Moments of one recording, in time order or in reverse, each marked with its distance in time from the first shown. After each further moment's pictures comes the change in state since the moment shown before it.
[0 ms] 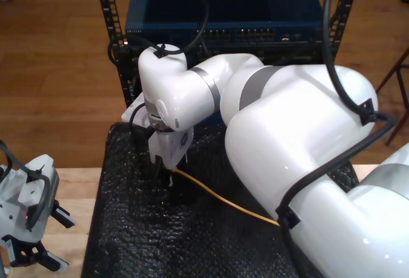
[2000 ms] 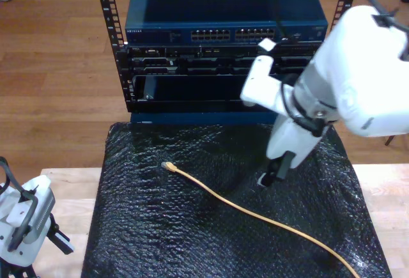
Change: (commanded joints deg) left arm 1.6 -1.0 0.6 4.3 7.0 3.3; right arm -14.0 -49.4 41.9 13.4 -4.7 -29.6
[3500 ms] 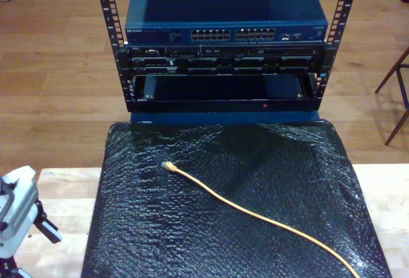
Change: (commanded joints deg) left arm 0.1 -0.4 -3.6 2.3 2.9 4.1; right arm -44.4 -16.4 2.8 12.9 20.6 -31.4
